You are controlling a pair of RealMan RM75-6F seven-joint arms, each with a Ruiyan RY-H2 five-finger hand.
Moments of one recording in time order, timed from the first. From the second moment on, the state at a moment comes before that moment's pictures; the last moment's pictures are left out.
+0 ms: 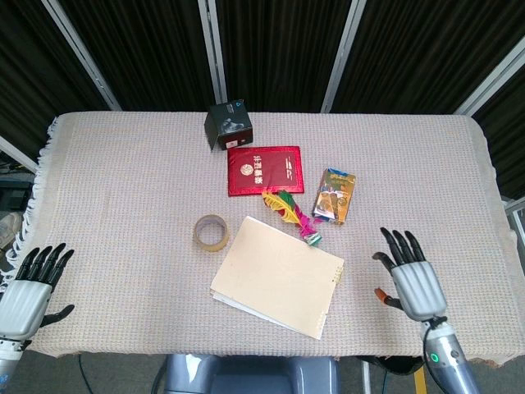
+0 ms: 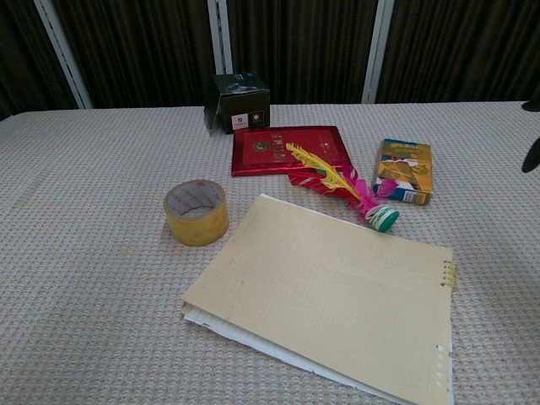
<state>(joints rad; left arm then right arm) -0.07 -1.25 0.05 -1.39 1.64 1.49 0.09 0.20 -1.30 0.13 -1.75 -1.54 1.30 -0.42</state>
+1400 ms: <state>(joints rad) -0.16 -1.31 -0.03 -1.28 1.42 1.26 0.07 0.75 -1.73 0.37 -1.31 -0.98 0.93 -0.72</state>
